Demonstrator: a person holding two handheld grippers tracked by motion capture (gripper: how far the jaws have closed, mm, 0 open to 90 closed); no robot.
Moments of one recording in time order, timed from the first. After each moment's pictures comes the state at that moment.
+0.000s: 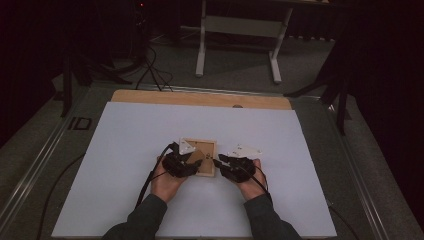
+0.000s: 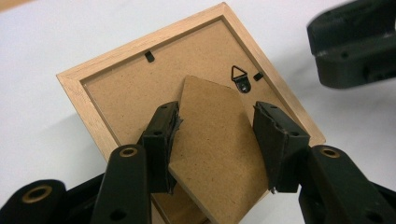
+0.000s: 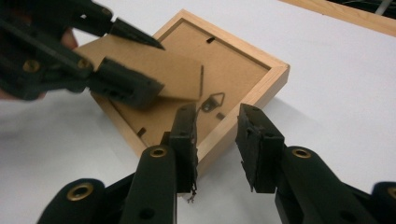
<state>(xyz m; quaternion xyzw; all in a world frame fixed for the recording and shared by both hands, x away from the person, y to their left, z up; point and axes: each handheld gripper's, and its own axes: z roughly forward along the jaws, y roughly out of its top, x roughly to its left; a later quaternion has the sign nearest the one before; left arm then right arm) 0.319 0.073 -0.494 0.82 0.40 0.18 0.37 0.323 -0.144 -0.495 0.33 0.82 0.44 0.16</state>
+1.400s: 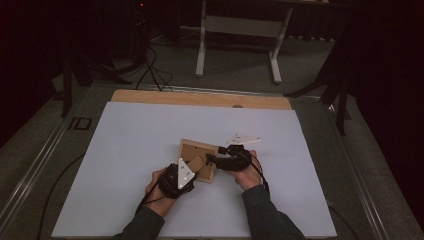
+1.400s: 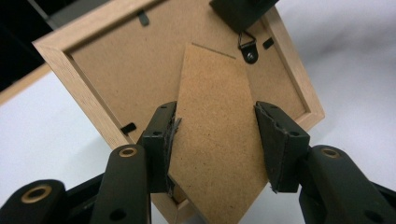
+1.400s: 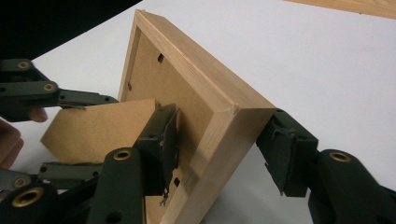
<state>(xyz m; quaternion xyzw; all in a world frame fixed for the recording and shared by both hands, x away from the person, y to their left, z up) 0.268 0.077 -0.515 0.82 0.31 0.30 0.37 0.355 -0.139 -0.493 0.34 0.80 0.48 0.08</state>
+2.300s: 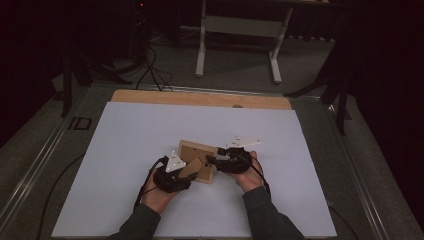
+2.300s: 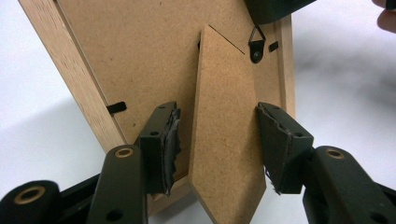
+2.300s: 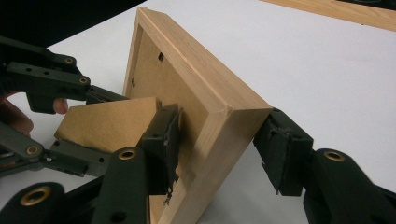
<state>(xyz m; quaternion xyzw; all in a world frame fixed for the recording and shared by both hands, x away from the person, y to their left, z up) 0.286 0.097 -0.512 0.81 0.37 0.15 0.42 0.347 -0.139 -0.489 0.32 0.81 0.48 0.09</state>
